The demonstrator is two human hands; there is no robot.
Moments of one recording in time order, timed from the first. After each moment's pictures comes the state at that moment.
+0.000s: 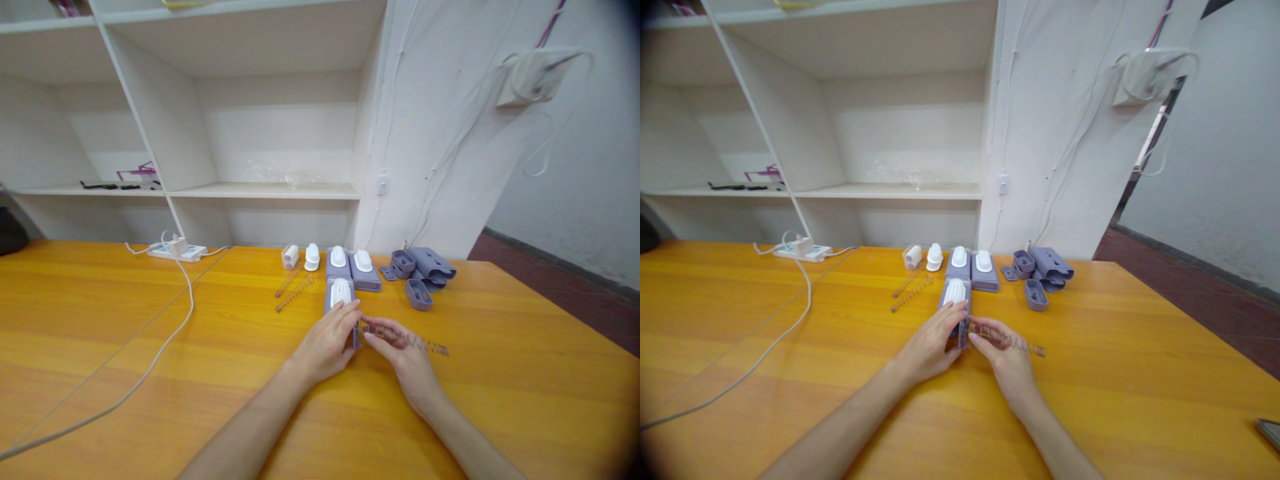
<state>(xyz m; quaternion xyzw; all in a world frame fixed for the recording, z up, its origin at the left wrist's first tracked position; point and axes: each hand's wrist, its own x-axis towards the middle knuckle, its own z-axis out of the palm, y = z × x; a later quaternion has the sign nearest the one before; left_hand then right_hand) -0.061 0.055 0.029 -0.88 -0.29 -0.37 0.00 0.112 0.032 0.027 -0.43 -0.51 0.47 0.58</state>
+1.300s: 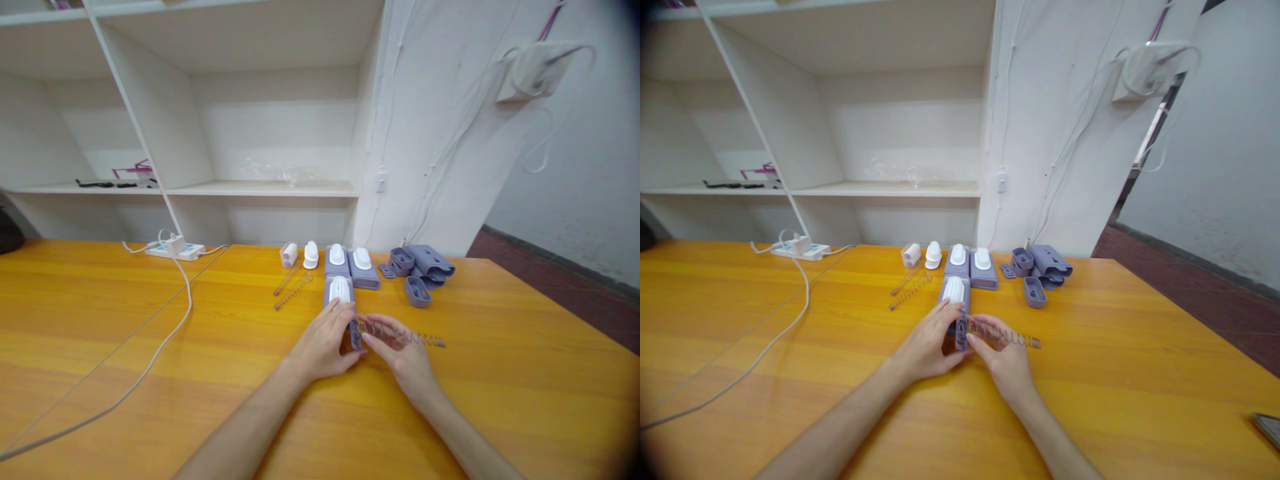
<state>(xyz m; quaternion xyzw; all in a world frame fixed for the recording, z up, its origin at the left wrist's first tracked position) -0.062 0.053 0.031 -0.88 -0.30 -0.37 -0.02 0.116 0.033 0.023 -0.42 -0.57 0.44 0.56</state>
